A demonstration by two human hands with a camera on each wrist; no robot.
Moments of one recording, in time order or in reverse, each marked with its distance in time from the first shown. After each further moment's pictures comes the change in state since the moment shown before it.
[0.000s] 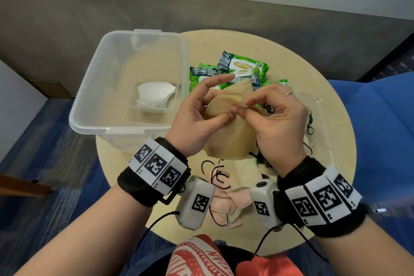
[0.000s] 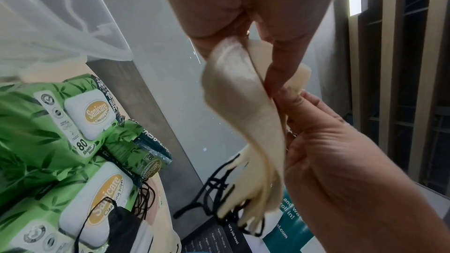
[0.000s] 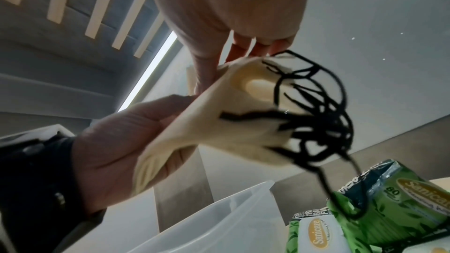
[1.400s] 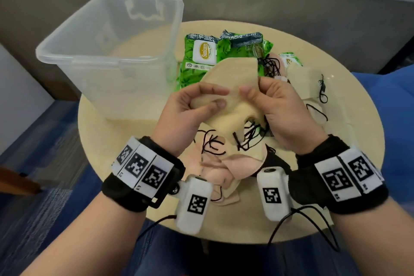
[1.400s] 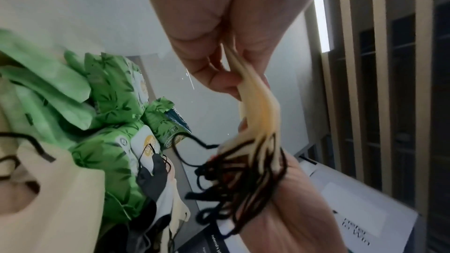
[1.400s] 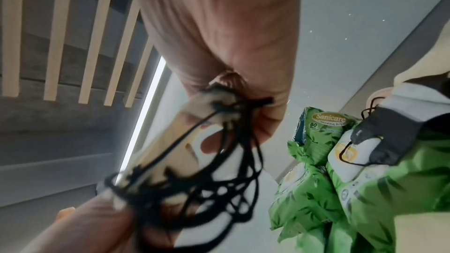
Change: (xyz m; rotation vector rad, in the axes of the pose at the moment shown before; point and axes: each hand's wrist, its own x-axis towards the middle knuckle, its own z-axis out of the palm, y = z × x) left_hand -0.088 -0.096 0.031 0.015 0.153 0.007; right_hand -0.096 0.073 -0.019 0.694 -0.428 0.536
